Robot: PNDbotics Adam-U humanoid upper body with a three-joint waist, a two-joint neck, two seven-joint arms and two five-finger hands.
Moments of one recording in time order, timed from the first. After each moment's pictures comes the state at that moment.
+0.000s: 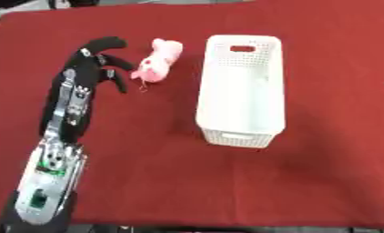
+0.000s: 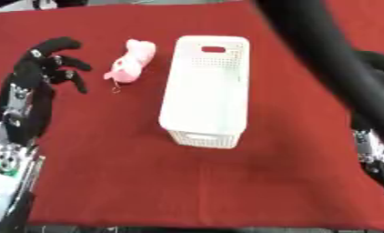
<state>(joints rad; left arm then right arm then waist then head) -0.10 0.24 0.04 -1.98 -0.11 -0.32 0.03 -0.17 -0.35 0.08 -1.99 0.32 -0.42 0.02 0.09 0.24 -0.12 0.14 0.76</state>
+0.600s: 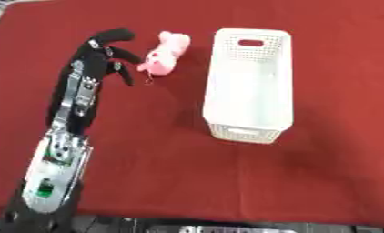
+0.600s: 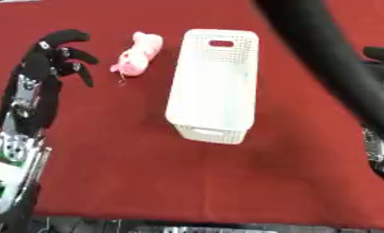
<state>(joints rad) -0.10 0.25 0.04 -1.98 -0.11 -0.31 0.03 -0.17 -0.35 0.08 -1.99 0.32 -0.41 0.03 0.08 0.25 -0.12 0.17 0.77</state>
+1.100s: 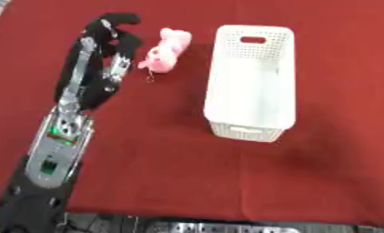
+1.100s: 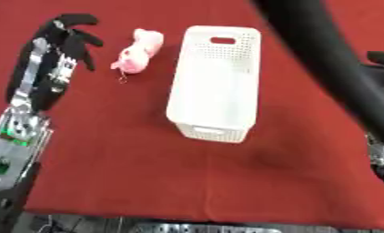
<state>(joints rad) -0.28 0.41 0.00 -1.89 -0.25 -0.12 0.14 -0.16 -0.34 0.09 -1.99 0.32 -0.40 0.05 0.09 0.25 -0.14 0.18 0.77</state>
